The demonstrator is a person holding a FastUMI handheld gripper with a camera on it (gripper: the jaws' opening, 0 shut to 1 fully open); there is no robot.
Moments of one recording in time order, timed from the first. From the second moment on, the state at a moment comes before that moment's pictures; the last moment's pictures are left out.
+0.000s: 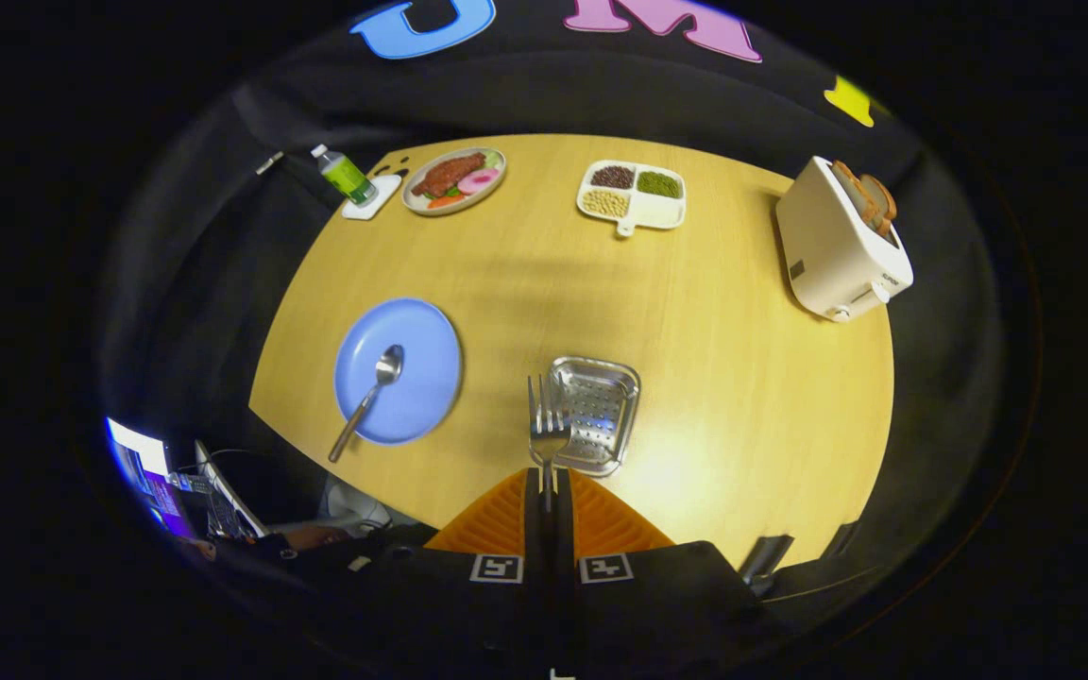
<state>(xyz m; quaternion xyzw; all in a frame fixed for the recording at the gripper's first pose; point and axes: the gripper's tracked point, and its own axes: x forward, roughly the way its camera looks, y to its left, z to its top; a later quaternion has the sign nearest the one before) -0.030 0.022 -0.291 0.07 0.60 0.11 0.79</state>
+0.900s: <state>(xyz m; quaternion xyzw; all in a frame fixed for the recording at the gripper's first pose) -0.002 0.033 -0.381 0.03 0.73 0.11 0.68</state>
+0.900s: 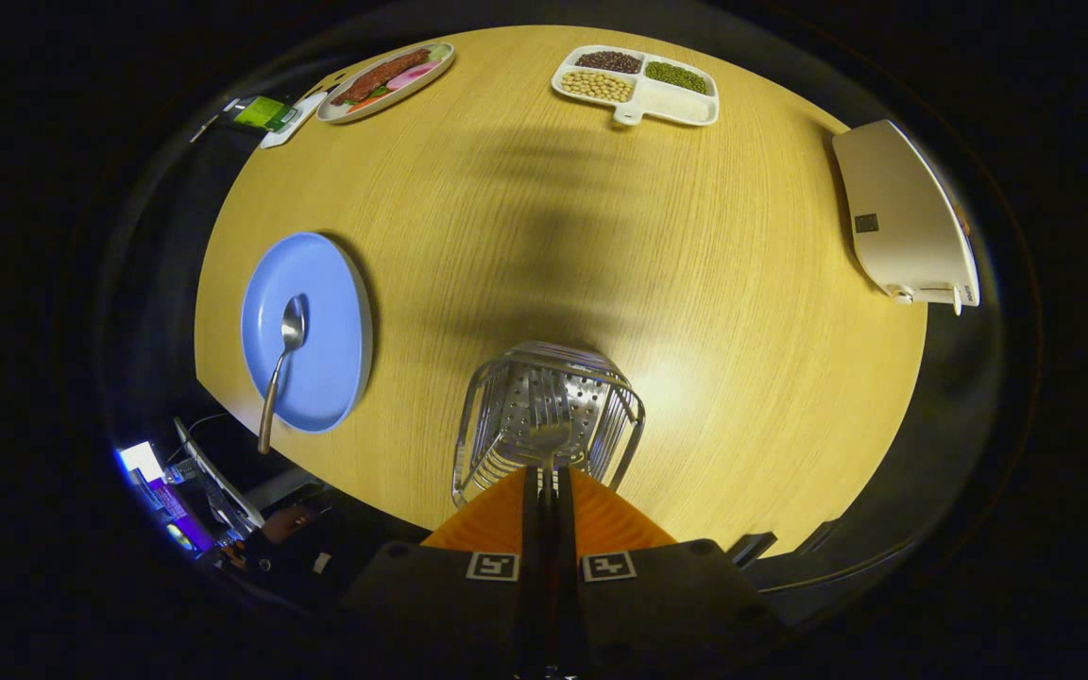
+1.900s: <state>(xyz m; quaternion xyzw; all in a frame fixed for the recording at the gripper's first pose) 0.004 0.149 -0.287 0.21 0.58 0.13 0.77</state>
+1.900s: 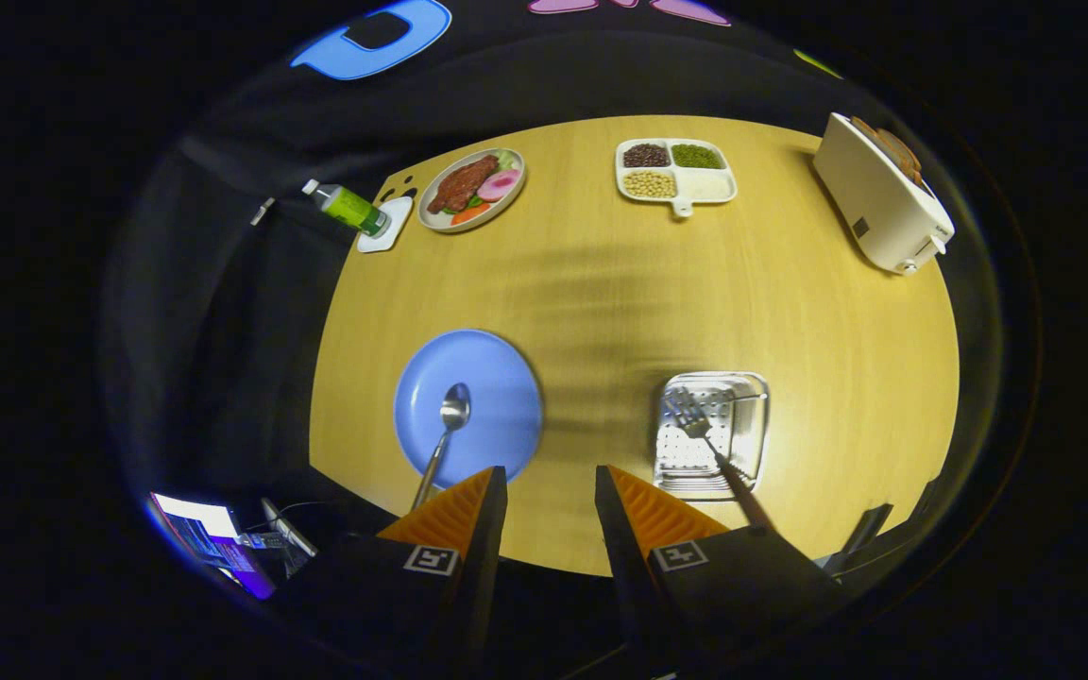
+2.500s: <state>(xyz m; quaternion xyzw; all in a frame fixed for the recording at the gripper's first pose) -0.009 0.308 -0.362 0.21 0.64 0.15 0.73</state>
